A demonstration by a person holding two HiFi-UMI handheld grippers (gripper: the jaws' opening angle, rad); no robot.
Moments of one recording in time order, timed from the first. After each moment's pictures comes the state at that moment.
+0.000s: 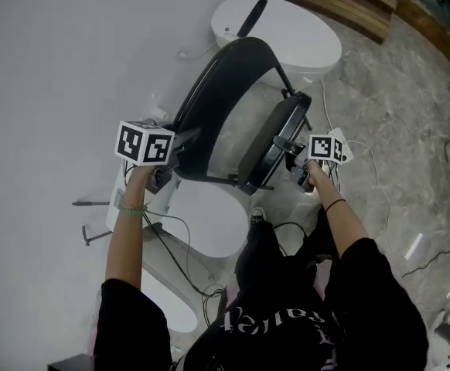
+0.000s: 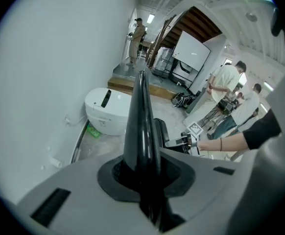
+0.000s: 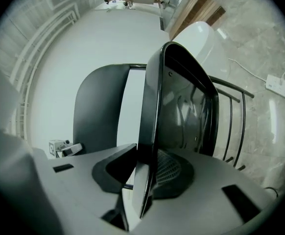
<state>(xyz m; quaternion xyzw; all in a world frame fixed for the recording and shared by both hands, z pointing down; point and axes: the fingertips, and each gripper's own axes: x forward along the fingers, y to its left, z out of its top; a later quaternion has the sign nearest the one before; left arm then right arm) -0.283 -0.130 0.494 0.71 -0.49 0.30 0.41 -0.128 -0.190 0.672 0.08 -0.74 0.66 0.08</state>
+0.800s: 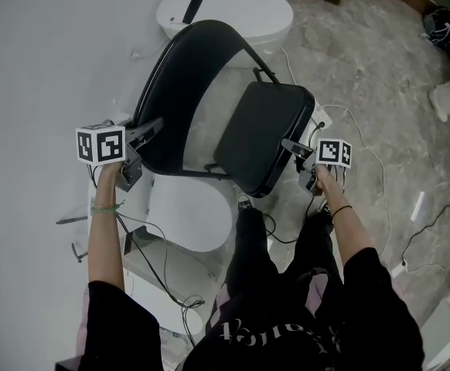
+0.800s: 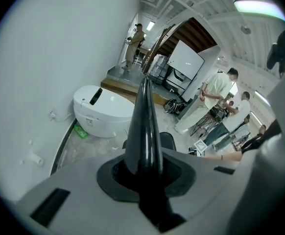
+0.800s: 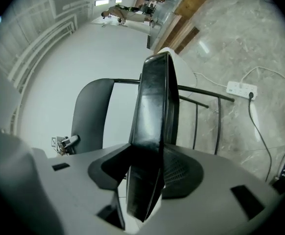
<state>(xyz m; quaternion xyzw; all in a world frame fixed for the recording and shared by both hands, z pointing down) -0.243 -0.136 0.539 0.74 -0.48 0.24 0.40 0.041 -0.144 0.757 0.18 -0.72 0.66 0.08</state>
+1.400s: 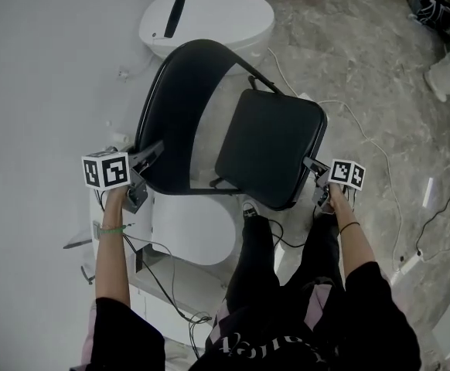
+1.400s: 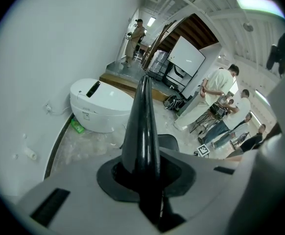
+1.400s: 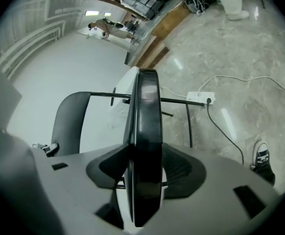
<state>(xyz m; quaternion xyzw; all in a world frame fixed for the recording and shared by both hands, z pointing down) -0.217 -0.124 0.585 0.74 -0.46 0.25 0.43 0.152 -0.110 0.847 0.33 -0.66 0.67 0.09</state>
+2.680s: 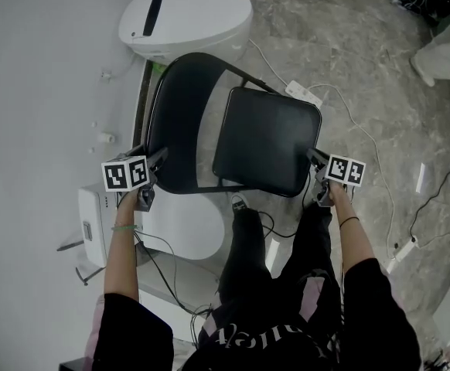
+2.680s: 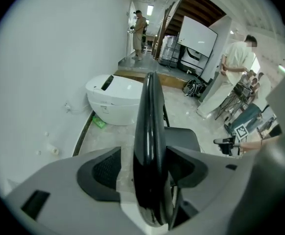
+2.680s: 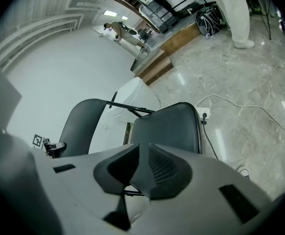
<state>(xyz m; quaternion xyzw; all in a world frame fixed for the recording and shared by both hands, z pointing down) -0.206 -0.099 0.671 0.65 -0.54 0.36 0.40 0.226 -0.114 0.836 0.39 -0.70 0.59 0.12</state>
